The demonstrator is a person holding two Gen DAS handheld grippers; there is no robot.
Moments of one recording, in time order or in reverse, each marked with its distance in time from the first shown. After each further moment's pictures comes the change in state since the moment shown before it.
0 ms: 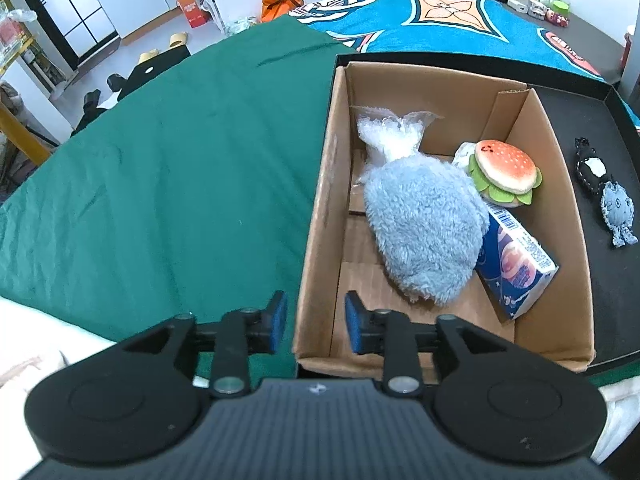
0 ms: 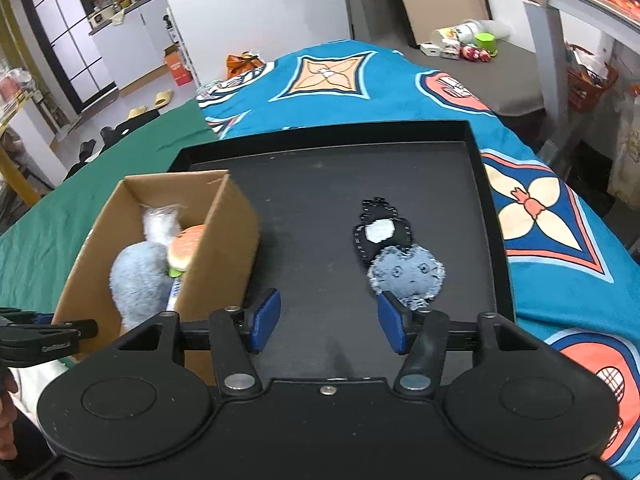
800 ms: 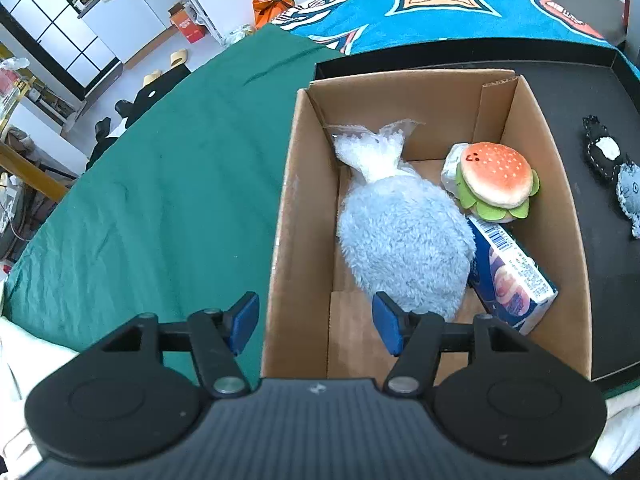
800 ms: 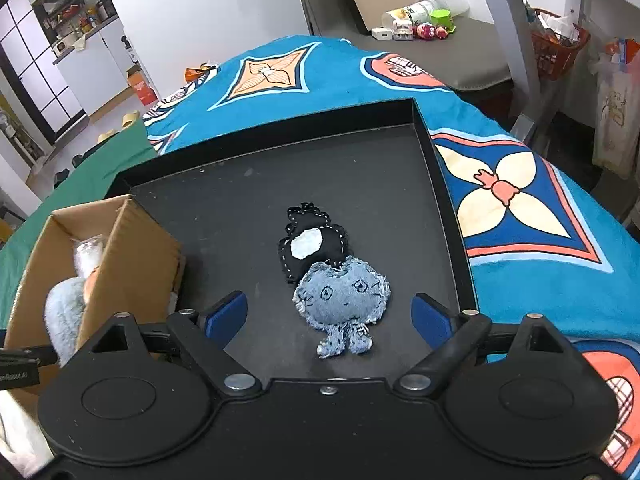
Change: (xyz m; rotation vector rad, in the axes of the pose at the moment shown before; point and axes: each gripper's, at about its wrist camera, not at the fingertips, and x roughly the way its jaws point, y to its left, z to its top) left arm 0.009 -0.039 0.024 0.117 0.026 0.109; right arm 0.046 -0.056 0.006 0.103 -0.007 -0.033
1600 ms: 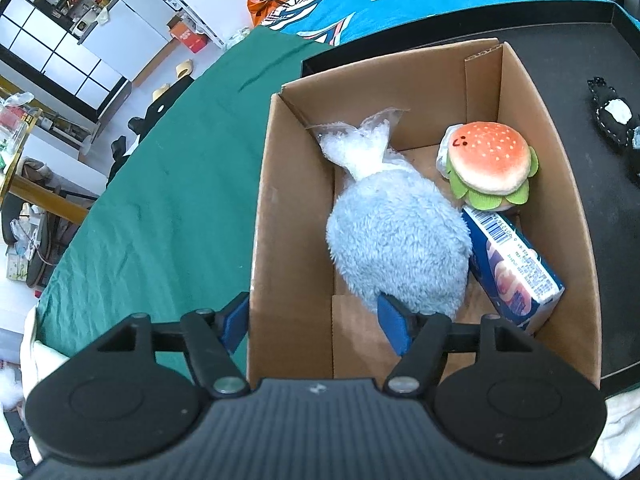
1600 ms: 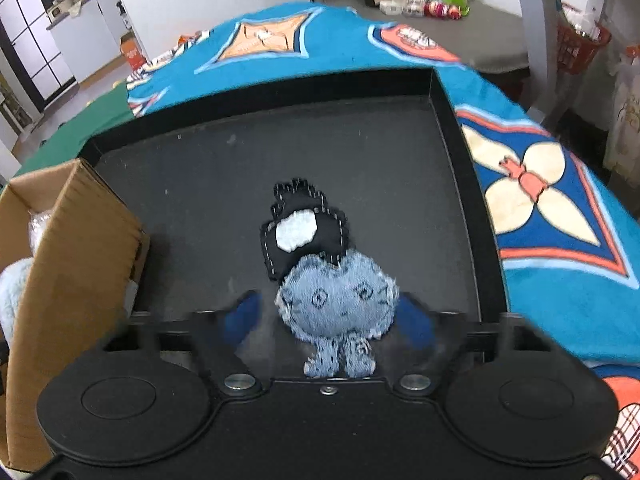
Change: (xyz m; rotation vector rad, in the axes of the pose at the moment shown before) left arm 0.004 -0.028 0.005 0.094 0.023 0.108; right arm 0.045 0.007 -0.001 -0.058 0.076 -0.046
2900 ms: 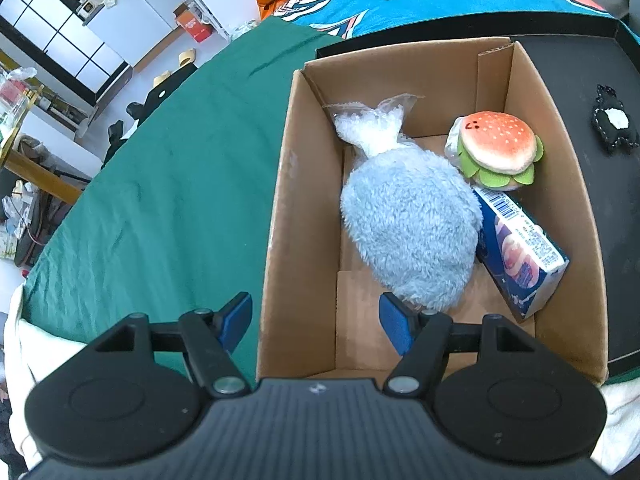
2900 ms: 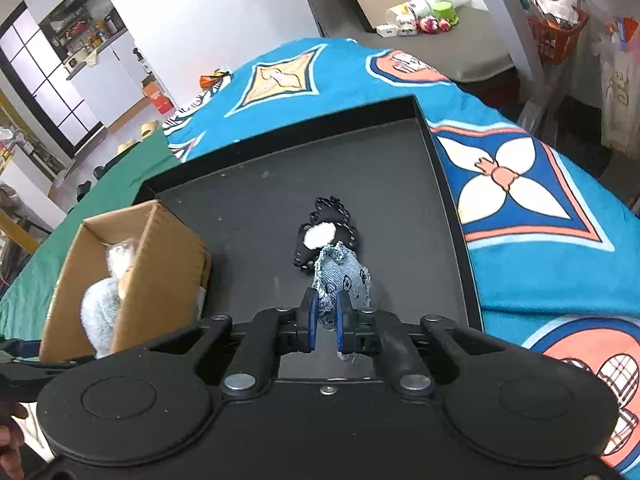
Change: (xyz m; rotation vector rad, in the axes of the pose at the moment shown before) left arm -0.001 0.019 -0.019 -0.064 0.001 -0.044; right arm -0.073 -0.017 -0.008 0.099 -0.074 0.136
